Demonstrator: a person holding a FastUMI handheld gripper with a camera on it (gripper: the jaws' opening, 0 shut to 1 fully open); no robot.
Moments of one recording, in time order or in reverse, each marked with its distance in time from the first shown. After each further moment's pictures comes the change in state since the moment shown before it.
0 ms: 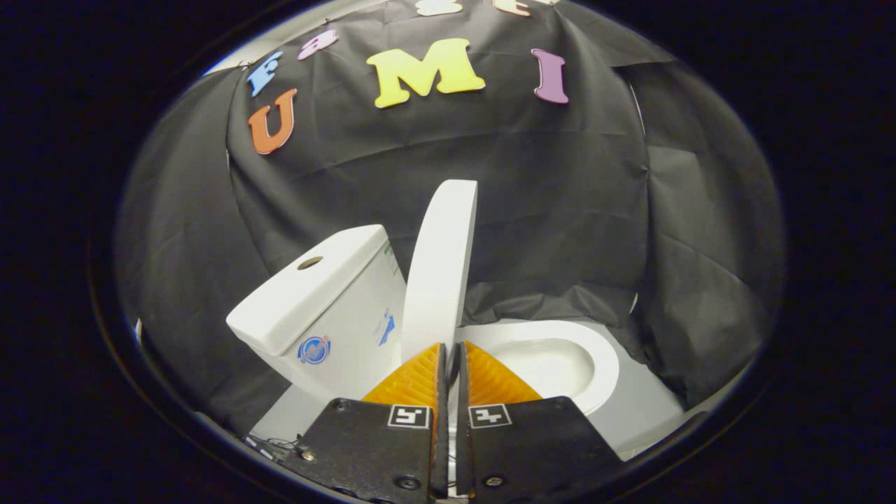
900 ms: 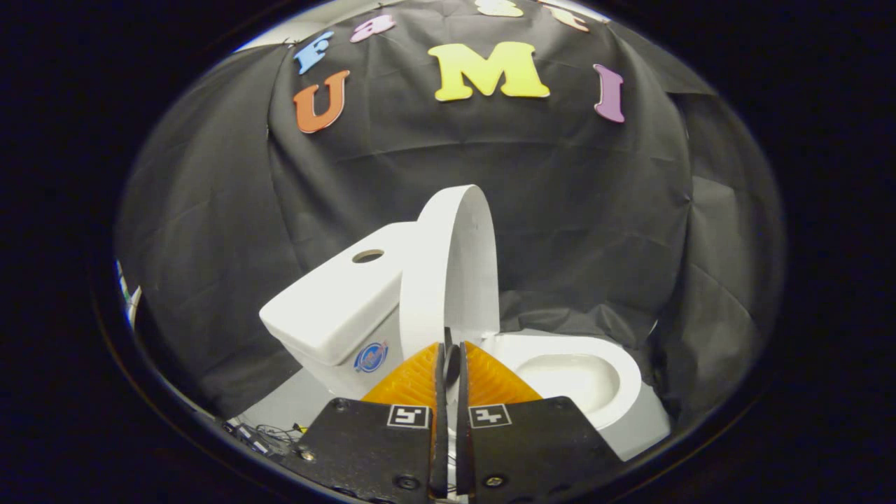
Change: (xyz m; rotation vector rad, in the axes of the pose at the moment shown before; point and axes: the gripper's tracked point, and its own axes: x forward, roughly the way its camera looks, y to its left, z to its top) arm 0.015 0.090 0.001 -0.152 0.006 0.084
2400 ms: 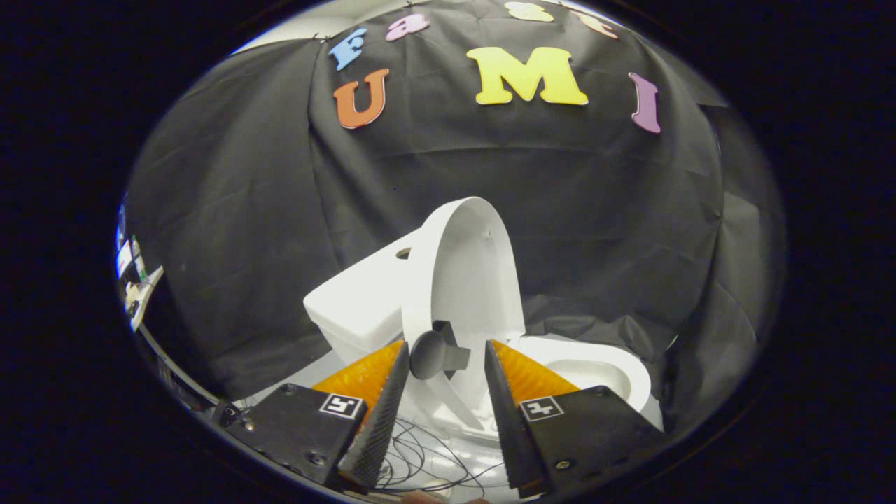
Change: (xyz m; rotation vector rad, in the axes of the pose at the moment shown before) arm -0.037 0.000 0.003 -0.064 -0.007 0.115
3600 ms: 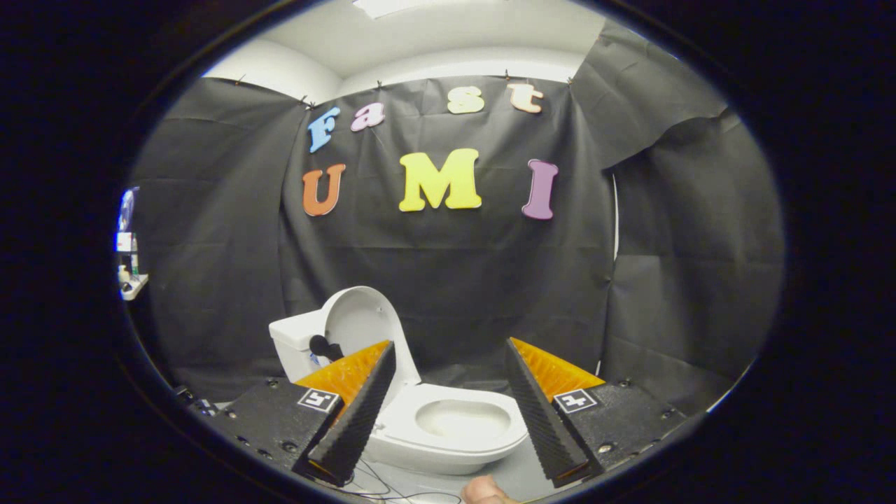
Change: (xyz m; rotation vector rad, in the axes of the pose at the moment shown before) arm -0.232 -0.167 -0.002 -0.048 -0.444 -0.178
